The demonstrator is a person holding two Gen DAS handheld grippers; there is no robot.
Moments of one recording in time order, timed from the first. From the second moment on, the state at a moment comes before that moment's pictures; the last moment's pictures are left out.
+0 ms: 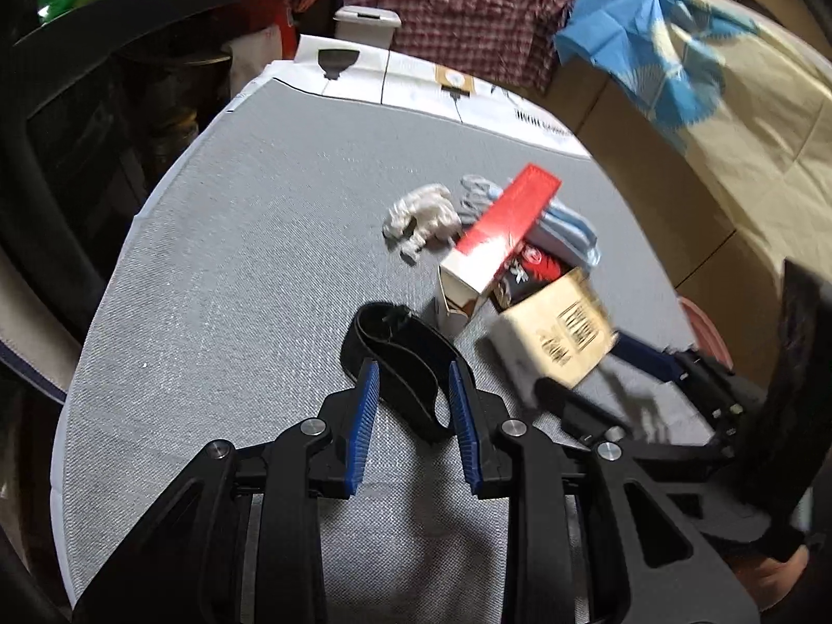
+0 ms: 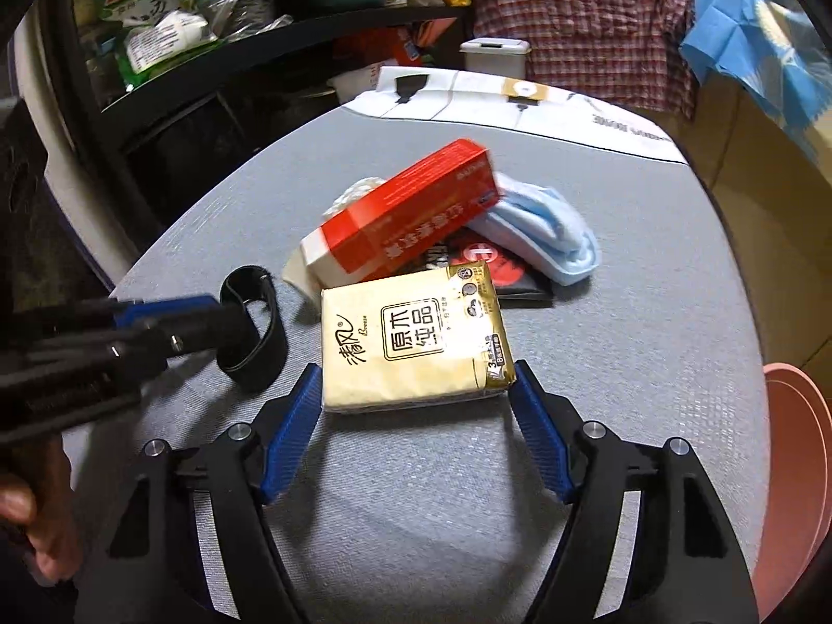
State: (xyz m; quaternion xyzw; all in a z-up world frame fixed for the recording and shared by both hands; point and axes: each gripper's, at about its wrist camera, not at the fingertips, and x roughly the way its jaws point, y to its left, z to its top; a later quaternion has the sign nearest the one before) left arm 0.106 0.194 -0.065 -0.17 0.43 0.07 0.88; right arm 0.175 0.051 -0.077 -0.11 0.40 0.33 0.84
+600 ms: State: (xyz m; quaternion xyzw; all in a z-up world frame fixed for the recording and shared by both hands) left arm 0.090 0.188 -0.056 -0.13 0.42 0.10 0.90; right arm 0.164 0.014 -0.050 -0.08 0.37 0.30 0.87
